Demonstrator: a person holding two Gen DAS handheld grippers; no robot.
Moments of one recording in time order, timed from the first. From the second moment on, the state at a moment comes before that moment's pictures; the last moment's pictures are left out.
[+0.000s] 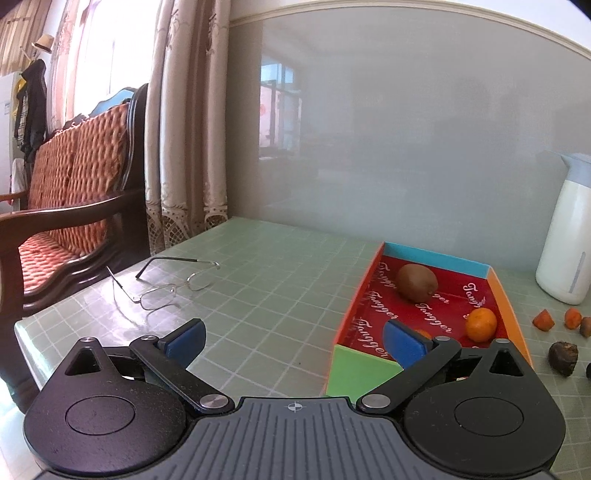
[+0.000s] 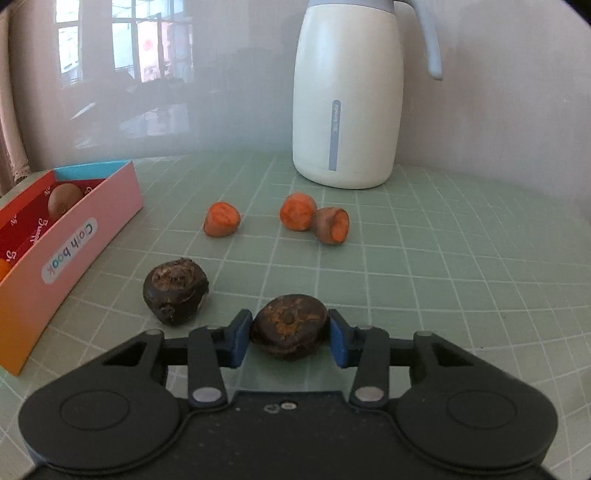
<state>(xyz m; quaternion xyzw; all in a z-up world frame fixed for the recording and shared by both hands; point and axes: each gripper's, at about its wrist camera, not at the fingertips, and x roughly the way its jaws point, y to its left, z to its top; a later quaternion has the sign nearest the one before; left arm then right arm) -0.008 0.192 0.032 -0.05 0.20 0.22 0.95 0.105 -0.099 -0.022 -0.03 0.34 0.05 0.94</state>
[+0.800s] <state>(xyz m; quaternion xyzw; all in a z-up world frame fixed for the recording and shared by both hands) -0.027 0.231 0.025 -0.05 0.21 0.26 0.94 0.087 -0.028 0.020 -0.01 0.26 0.13 0.96</state>
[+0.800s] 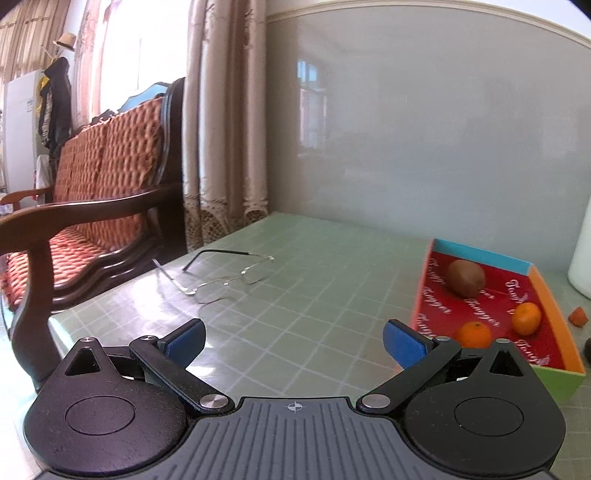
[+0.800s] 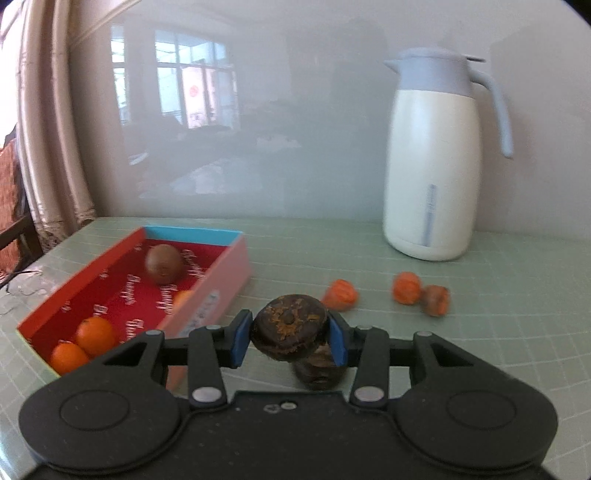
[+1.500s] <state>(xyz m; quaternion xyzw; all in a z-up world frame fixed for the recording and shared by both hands) -0.031 0.238 0.022 -0.03 0.21 0.26 0.94 0.062 0.074 0.009 -0.05 0.24 0.24 0.94</state>
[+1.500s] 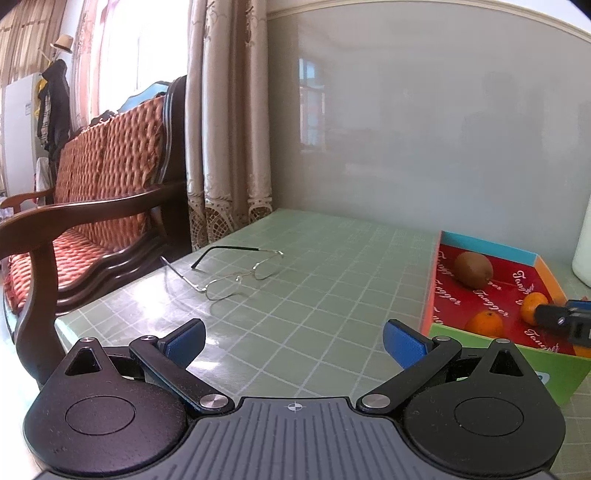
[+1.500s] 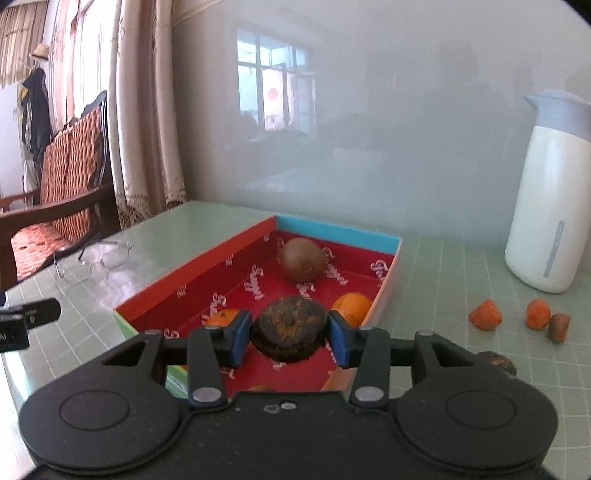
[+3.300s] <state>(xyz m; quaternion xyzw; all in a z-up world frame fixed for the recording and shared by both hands) 0.046 -0.012 0.032 0.06 0.18 0.01 0.98 0.053 -0.244 0.032 0.09 0.20 -0.07 0.97</state>
